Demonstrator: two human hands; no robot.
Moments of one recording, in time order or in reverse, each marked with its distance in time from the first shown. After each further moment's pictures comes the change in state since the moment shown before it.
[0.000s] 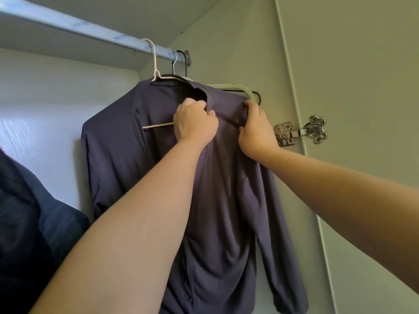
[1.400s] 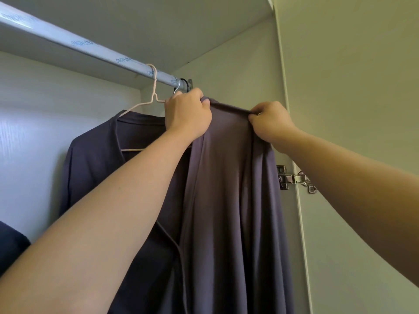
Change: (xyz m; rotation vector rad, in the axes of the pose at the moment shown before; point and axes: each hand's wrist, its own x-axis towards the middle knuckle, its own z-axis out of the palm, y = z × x) left_hand 0.076 0.019 -0.018 0.043 0.227 0.113; right_hand 0.107 -0.011 -0.065 0.003 -0.031 -0.011
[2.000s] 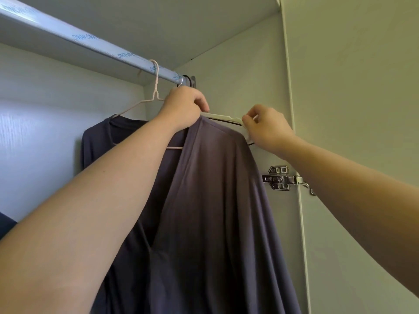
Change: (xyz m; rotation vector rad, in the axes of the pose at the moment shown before) left_hand 0.019 -0.024 -0.011 -0.177 -0.284 -0.004; right_hand -0.013 0.000 0.007 -0.031 -0.059 -0.079
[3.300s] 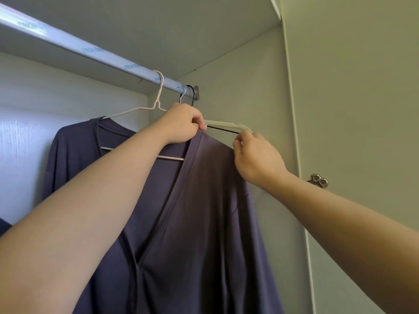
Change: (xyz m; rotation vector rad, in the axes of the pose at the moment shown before) left_hand -0.005 -0.015 -0.012 0.096 -0.189 0.135; right_hand -0.040 -0.010 0.033 -0.229 -0.009 -0.094
